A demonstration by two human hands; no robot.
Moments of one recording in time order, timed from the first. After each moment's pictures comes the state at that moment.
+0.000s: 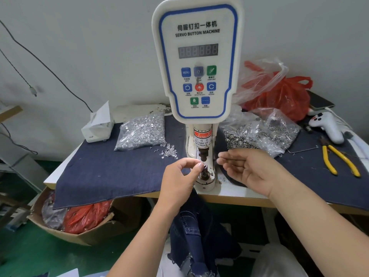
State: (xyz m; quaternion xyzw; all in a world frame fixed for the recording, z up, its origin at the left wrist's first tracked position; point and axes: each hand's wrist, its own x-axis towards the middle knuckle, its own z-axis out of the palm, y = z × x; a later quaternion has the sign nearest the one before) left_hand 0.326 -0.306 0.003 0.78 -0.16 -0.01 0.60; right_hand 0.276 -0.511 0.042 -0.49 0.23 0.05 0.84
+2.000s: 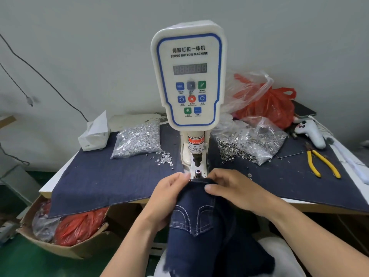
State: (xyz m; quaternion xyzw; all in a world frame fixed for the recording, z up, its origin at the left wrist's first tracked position) left_hand 0.302 -0.282 0.022 0.60 -0.14 -0.27 0.74; right_hand 0.241 -0.492 0.029 -0.80 -0.06 0.05 0.60
